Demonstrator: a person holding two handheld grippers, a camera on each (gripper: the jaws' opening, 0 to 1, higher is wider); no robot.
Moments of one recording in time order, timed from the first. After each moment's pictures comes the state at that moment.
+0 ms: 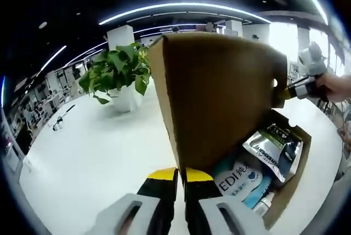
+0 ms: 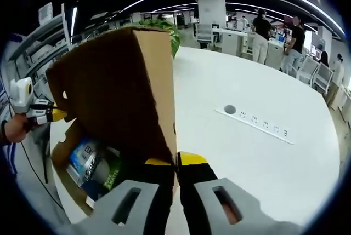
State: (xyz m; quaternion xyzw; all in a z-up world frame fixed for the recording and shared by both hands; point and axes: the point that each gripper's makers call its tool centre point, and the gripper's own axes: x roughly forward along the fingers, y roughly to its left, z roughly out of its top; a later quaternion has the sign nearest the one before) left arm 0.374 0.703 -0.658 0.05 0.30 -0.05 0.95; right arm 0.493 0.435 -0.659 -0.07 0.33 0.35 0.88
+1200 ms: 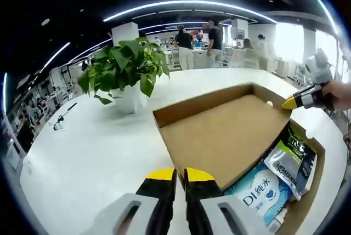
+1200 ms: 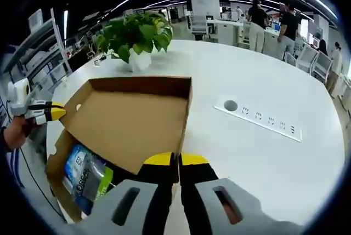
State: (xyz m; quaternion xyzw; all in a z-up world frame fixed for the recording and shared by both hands) left arm 0.425 0.724 -0.662 0.05 0.30 -0.02 0.95; right arm 0.527 0.448 -0.680 -0.05 0.36 0.32 0.87
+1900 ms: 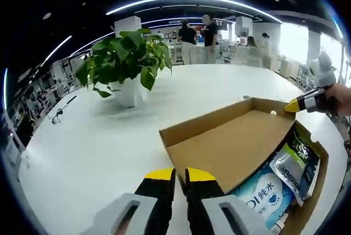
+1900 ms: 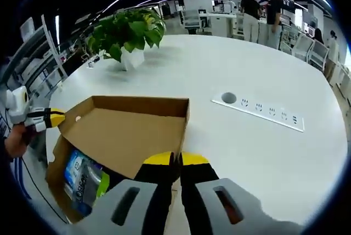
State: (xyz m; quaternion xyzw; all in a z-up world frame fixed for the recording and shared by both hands) left arm 0.431 0.726 -0.672 0.03 0.32 -0.01 0.95; right arm 0.535 0.447 -0.691 -0.03 0.38 0.31 0.87
